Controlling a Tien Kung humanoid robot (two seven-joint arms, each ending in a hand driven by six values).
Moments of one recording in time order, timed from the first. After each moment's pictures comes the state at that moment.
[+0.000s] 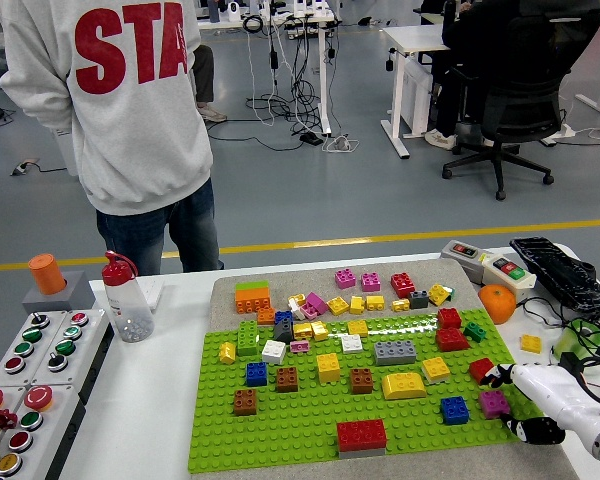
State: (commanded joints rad) left arm -0.10 0.00 -1.38 -0.18 1.15 0.18 0.15; right arm 0.18 -0.50 1.14 1.42 -2.06 0.03 -0.03
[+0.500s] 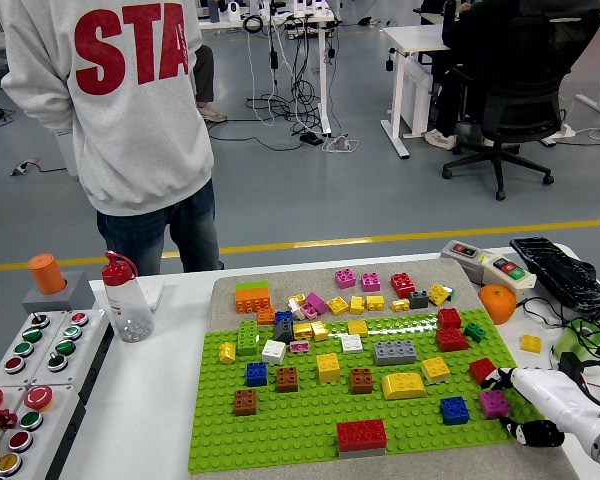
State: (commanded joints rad) left arm -0.10 0.00 -1.38 -0.18 1.16 0.18 0.15; right arm 0.18 -0.49 1.14 1.39 -2.04 0.03 -0.02
